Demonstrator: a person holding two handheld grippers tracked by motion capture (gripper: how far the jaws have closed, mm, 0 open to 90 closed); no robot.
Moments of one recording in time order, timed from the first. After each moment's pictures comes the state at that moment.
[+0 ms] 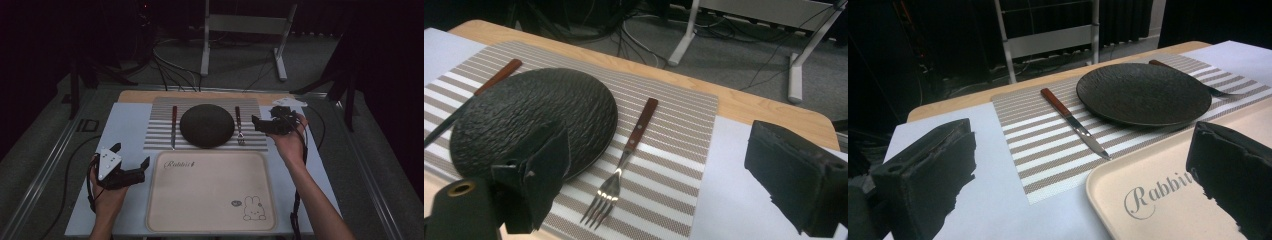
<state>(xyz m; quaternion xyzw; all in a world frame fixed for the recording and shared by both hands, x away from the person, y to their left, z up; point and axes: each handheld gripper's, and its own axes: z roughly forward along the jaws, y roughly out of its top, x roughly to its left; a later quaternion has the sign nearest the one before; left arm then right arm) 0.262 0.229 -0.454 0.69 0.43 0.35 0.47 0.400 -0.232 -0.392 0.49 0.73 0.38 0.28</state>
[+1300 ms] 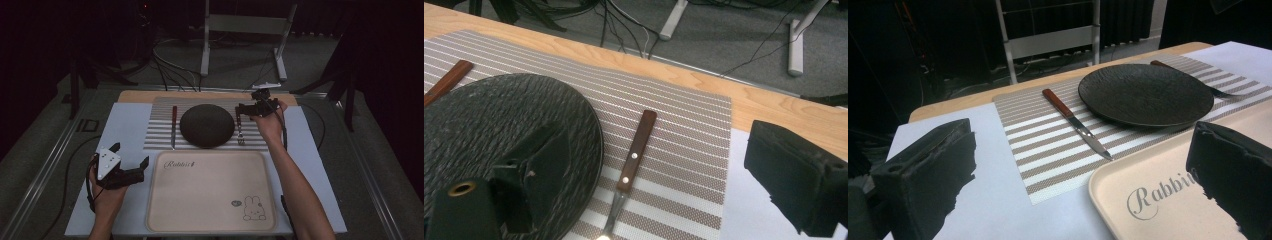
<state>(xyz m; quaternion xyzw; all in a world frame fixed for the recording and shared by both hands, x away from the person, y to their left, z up) 0.263 0.231 -0.454 0.69 0.43 0.35 0.47 0.485 -0.196 -0.415 0.53 0.74 0.33 0.25</state>
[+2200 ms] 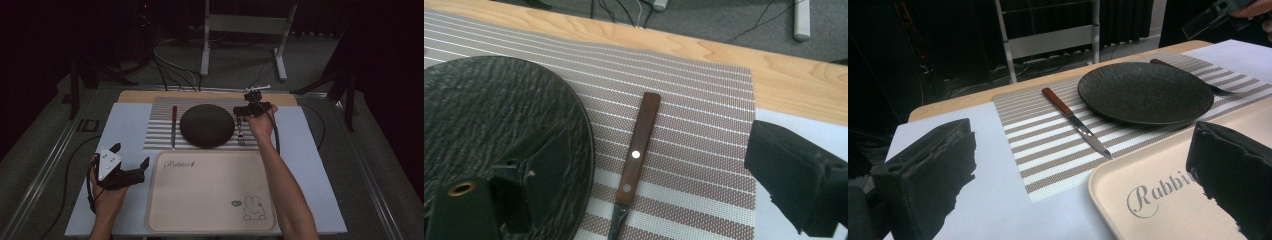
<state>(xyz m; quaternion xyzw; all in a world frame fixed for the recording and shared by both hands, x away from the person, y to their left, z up) 0.262 0.230 -0.456 0.69 0.43 0.35 0.47 0.516 -0.183 -0.455 0.57 0.73 0.29 0.23</state>
